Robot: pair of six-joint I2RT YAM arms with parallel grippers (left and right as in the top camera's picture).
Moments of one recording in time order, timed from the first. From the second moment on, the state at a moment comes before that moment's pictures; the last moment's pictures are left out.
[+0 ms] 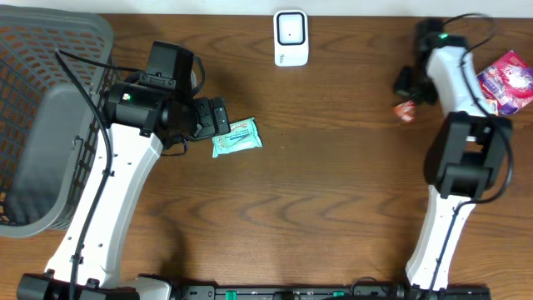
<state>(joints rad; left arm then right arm) -0.23 1.50 1.52 -1.22 0.10 -0.46 -0.11 2.37 2.07 -1.13 0.17 0.46</state>
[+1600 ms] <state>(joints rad) -0.23 1.50 1.52 -1.22 0.10 -0.46 0.14 2.37 2.13 -1.13 -0.55 0.10</state>
